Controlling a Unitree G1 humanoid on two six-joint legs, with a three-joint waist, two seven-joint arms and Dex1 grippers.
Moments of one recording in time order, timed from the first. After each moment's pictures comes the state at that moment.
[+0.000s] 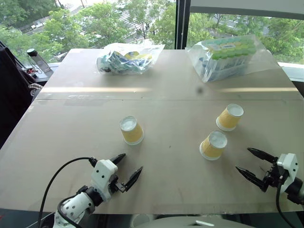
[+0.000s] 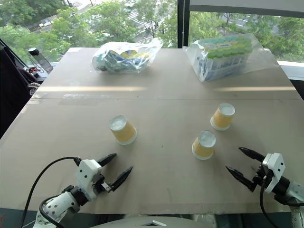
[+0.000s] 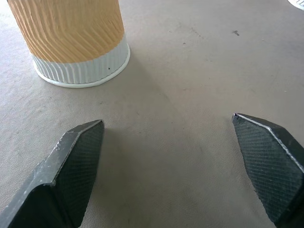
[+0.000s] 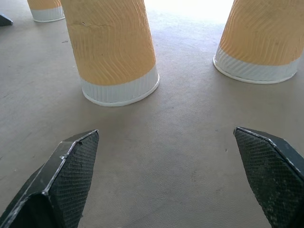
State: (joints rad) left arm 0.56 0.47 0.09 -0.39 -0.27 -0.02 -0.65; right arm 0.36 -0.60 -0.30 0.02 0.52 -0.17 1.13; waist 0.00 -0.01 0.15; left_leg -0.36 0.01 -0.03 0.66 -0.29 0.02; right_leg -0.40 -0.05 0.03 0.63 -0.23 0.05
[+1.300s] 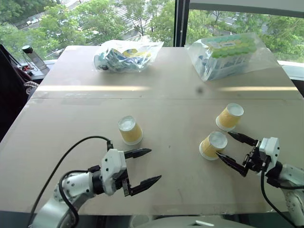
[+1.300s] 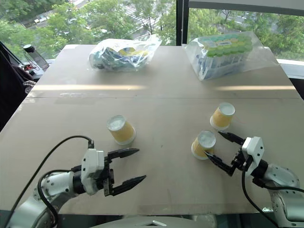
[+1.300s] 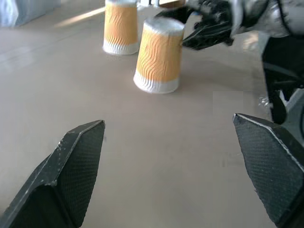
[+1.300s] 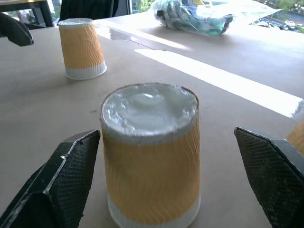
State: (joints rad) left arm 0.29 0.77 0.09 -0.63 -0.65 0.19 -1.00; right arm 0.21 -0.55 -0.15 -0.30 0.52 0.01 0.97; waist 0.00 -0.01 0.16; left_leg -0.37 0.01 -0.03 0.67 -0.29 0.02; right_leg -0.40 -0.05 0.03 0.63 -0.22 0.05
